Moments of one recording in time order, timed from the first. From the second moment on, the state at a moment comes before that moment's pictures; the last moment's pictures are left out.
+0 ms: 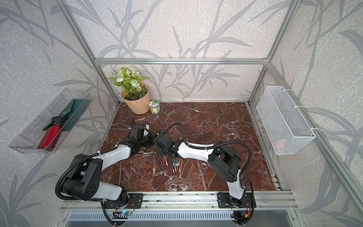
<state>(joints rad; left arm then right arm) -0.26 1.45 0.63 0.12 0.36 -0.91 1.05 1.94 1.35 -0.29 0.11 0.59</state>
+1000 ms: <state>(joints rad) -0.28 1.43 0.65 0.11 0.36 -0.90 1.06 1.90 1.29 -0.28 0.10 0.58</state>
